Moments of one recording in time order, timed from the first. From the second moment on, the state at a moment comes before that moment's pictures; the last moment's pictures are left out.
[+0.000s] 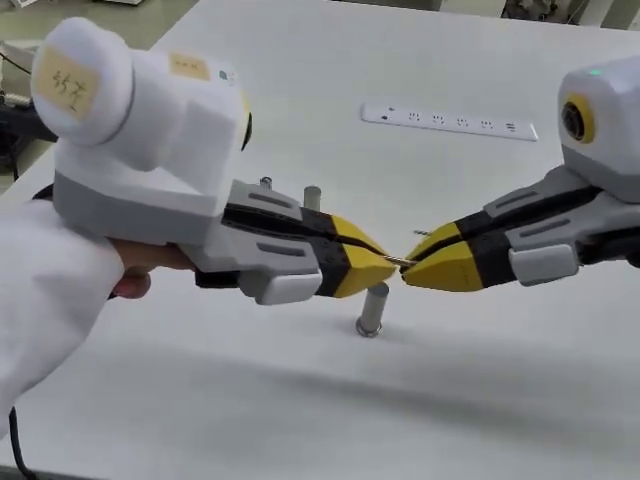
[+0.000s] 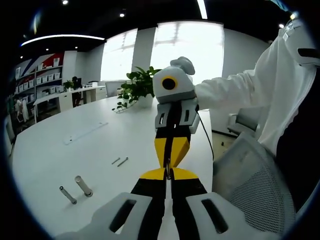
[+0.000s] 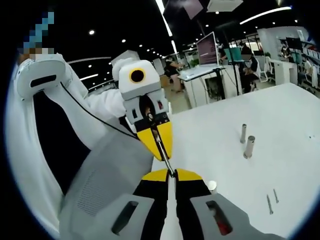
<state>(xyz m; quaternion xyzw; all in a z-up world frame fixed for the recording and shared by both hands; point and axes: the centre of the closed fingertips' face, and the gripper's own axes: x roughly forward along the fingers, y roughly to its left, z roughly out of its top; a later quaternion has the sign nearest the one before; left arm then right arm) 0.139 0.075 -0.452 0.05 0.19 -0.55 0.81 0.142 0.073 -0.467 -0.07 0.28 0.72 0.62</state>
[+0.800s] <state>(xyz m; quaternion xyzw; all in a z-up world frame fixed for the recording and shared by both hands) 0.153 0.084 -0.460 0.07 0.18 -0.53 0.82 0.143 0.077 -0.469 -0.16 0.23 0.71 0.64</state>
